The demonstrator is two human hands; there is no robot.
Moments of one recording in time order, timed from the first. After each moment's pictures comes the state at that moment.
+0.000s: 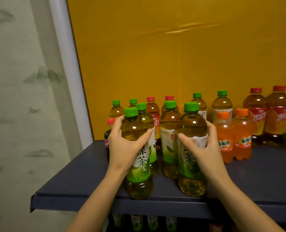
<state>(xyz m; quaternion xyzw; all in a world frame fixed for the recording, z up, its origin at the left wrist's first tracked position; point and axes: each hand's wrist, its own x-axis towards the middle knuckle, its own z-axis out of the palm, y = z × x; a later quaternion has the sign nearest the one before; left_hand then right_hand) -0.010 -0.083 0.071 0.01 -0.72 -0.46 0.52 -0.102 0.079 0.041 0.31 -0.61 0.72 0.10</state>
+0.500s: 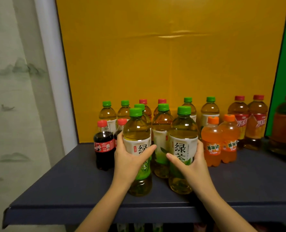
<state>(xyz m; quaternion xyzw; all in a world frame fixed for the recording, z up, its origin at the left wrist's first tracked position) -0.036 -0.090 0.034 0.02 -0.71 -0.55 0.45 -0.105 0.065 0.014 0.29 -0.66 0.68 0.11</state>
